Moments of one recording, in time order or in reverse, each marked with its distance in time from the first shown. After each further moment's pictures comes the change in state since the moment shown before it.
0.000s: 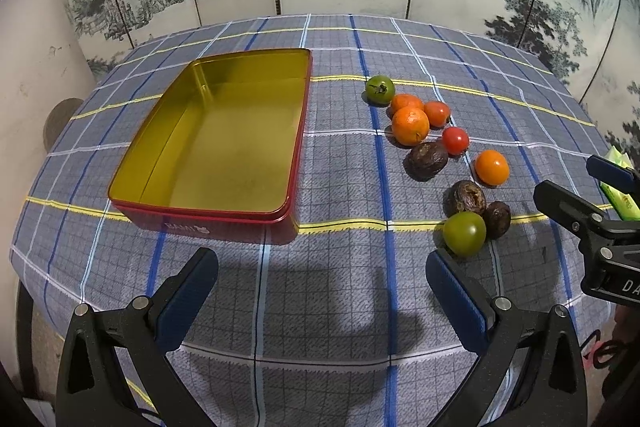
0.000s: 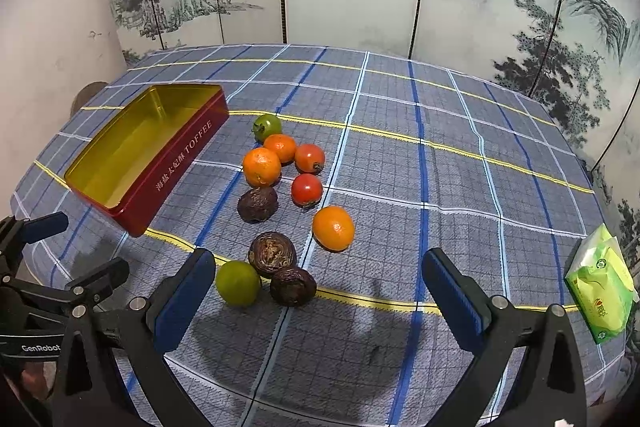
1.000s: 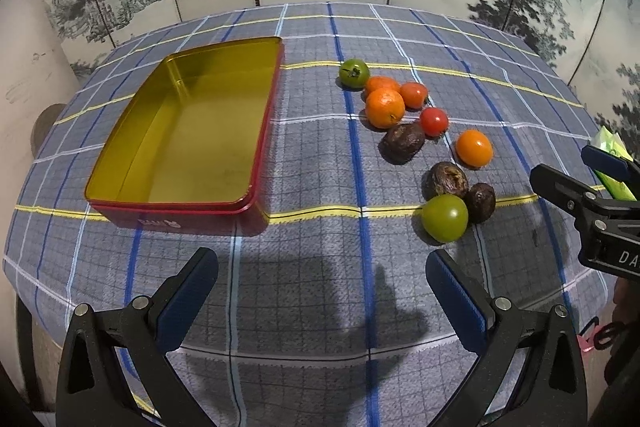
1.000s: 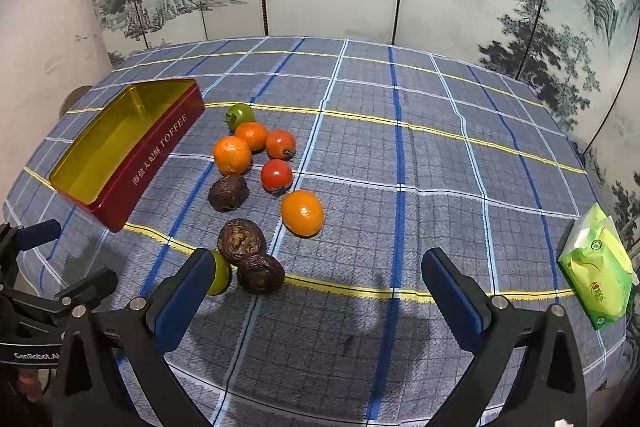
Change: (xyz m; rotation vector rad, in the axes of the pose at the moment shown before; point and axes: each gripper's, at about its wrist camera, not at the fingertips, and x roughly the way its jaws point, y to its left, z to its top) left arm 0.007 -0.018 -0.002 0.049 0.041 -0.040; right arm 0.005 -0.024 -0.008 0.044 0.029 -0.030
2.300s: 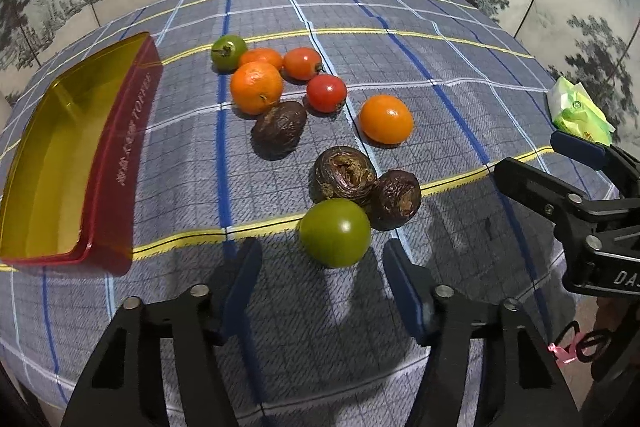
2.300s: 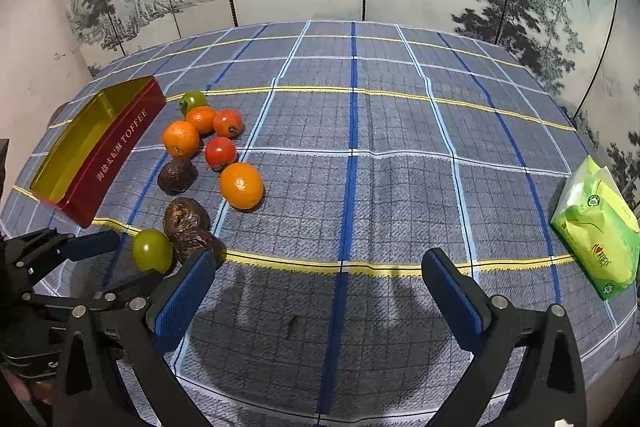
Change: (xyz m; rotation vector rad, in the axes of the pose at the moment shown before) left arm 0.052 -0.070 0.014 0.156 0.081 -0.190; right arm 0.014 -0.045 -0.021 0.097 0.039 -0.020
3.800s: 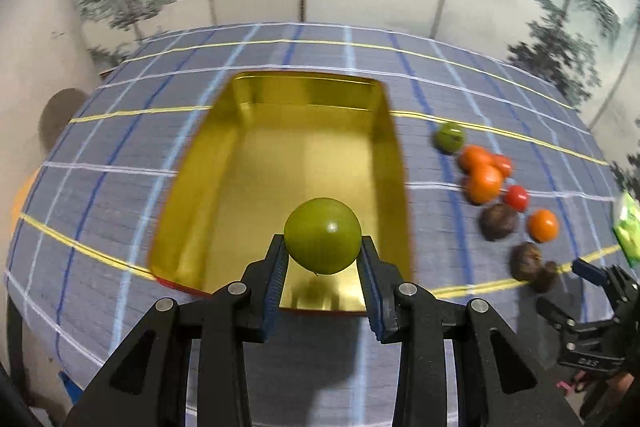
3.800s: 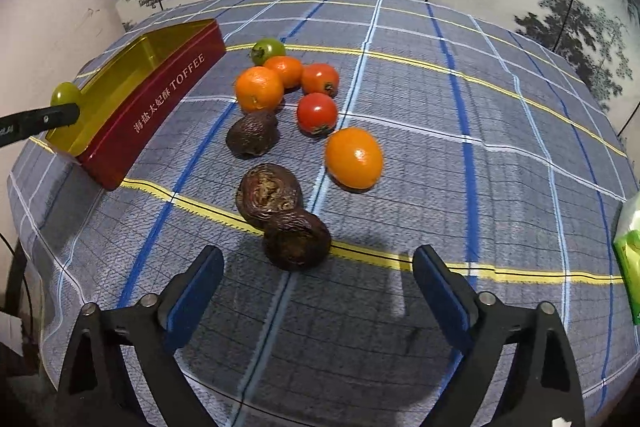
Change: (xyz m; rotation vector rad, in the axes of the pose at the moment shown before) left arm -0.070 0.184 0.003 -0.270 -0.136 0.212; right arm 0.040 0.073 -0.009 -0.137 0.086 0.088
